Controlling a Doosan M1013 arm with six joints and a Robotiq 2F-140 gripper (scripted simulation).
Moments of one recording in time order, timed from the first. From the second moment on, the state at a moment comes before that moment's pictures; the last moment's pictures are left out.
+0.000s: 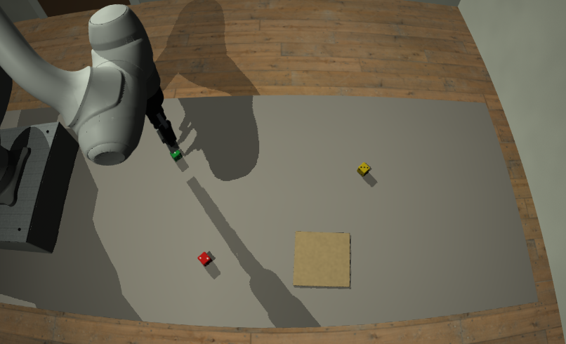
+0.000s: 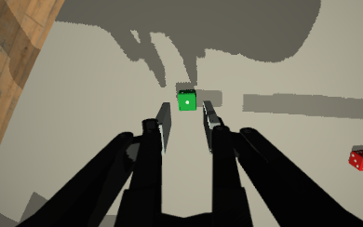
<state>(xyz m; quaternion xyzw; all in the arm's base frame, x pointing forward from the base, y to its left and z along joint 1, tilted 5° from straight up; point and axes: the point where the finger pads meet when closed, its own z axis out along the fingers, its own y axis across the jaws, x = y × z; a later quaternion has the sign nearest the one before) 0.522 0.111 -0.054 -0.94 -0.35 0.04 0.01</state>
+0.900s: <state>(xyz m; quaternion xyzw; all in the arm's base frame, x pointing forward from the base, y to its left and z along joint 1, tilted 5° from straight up) 0.521 0.111 -0.085 -0.94 -0.35 0.04 0.01</state>
